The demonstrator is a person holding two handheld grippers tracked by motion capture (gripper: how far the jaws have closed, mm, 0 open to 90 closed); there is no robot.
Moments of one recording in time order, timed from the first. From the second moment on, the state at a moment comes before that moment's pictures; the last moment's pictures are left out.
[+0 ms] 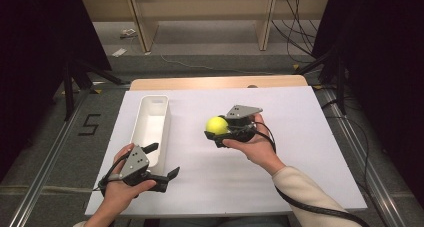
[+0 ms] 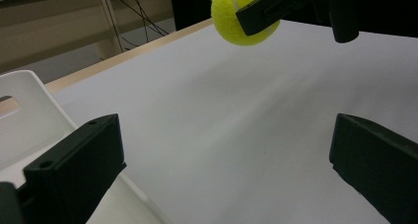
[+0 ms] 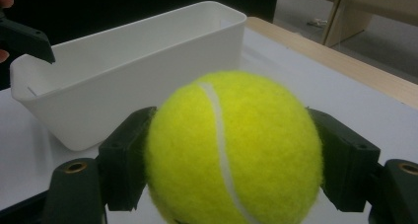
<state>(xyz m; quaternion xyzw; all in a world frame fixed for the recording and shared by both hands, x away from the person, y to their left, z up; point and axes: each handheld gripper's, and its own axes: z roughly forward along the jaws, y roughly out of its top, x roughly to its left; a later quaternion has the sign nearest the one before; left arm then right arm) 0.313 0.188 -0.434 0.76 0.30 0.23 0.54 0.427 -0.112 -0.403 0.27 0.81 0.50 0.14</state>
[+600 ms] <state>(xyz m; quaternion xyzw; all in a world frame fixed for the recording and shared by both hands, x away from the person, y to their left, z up) 0.313 0.188 -0.434 0.76 0.30 0.23 0.54 0.430 -0.107 -0.402 0.27 0.81 0.50 0.14</state>
